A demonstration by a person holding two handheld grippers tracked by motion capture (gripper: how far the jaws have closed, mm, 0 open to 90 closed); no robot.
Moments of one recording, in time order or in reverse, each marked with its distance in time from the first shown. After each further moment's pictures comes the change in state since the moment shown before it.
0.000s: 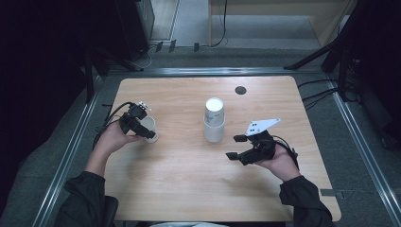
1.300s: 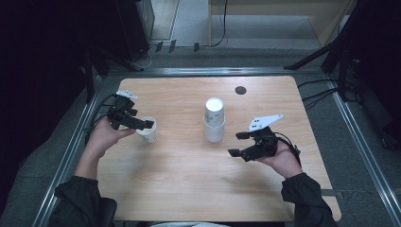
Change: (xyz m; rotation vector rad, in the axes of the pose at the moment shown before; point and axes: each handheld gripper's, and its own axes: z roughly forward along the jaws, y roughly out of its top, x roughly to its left) left arm 0.000 -0.006 -0.064 -0.283 -0.115 -0.101; right arm -0.008 0.005 -0.006 0.015 -0.012 0.024
